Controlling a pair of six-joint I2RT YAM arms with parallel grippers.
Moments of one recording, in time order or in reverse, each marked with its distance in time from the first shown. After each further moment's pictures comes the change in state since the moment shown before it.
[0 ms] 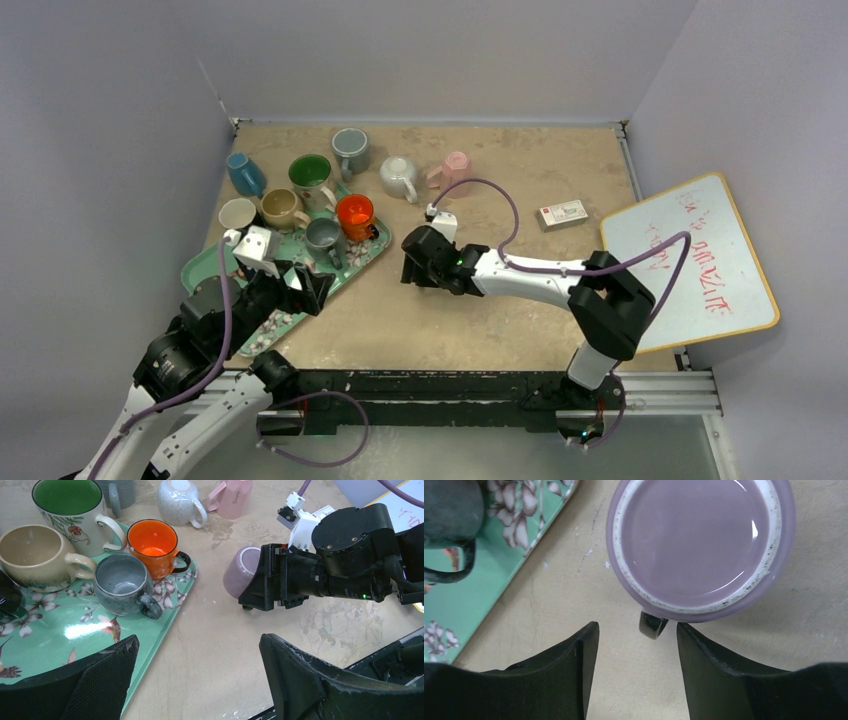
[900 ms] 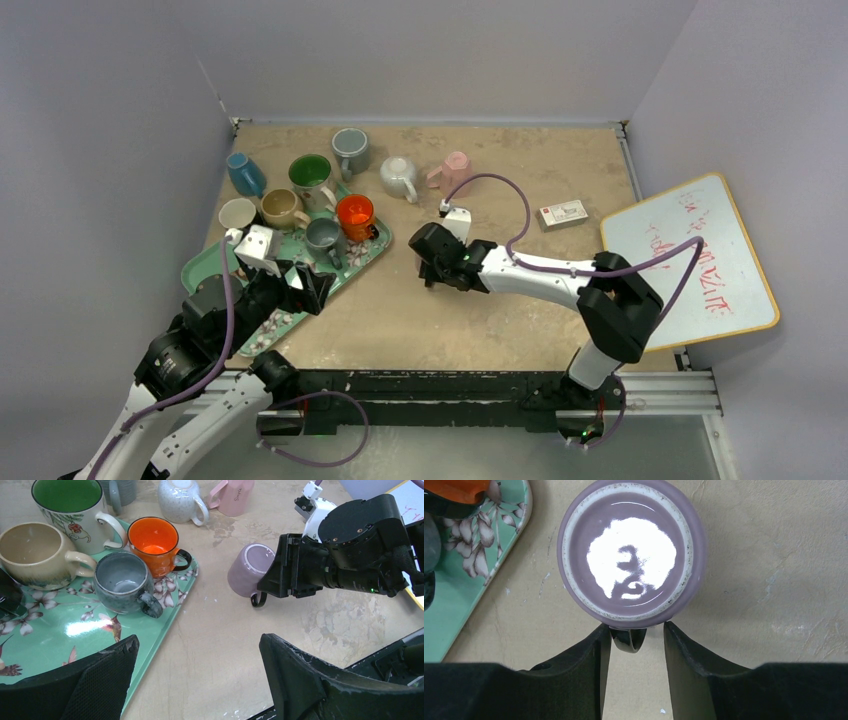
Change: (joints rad) left arm 0.000 0.011 0.000 -0.002 -0.002 0.000; right arm -0.033 -0.028 0.004 -0.114 0.117 0.006
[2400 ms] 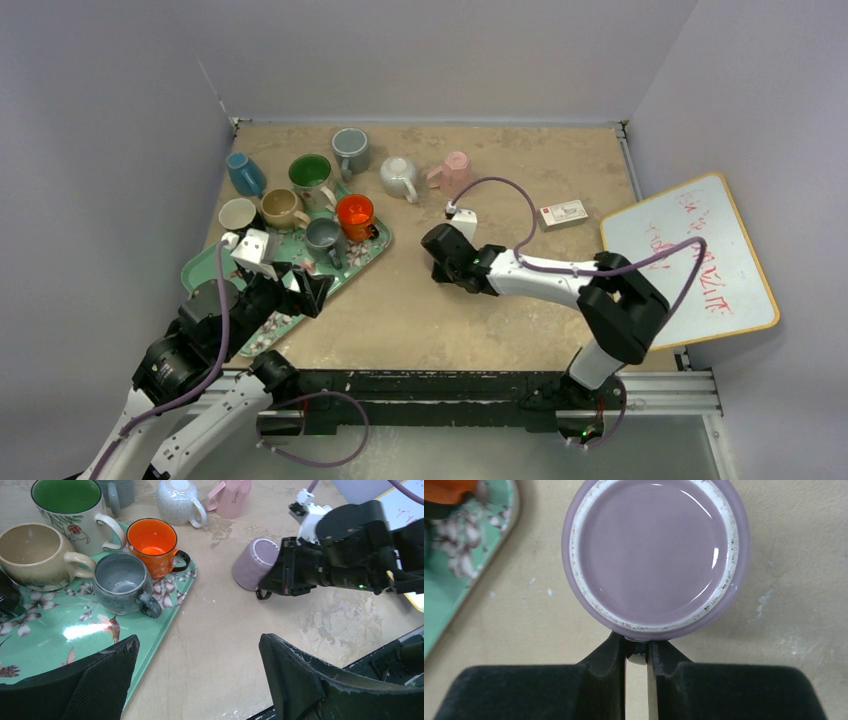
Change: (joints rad) left arm 0.000 -0.035 -0.014 0.000 0.010 0.000; right arm -0.042 0.013 -0.067 0.105 -0.020 -0.085
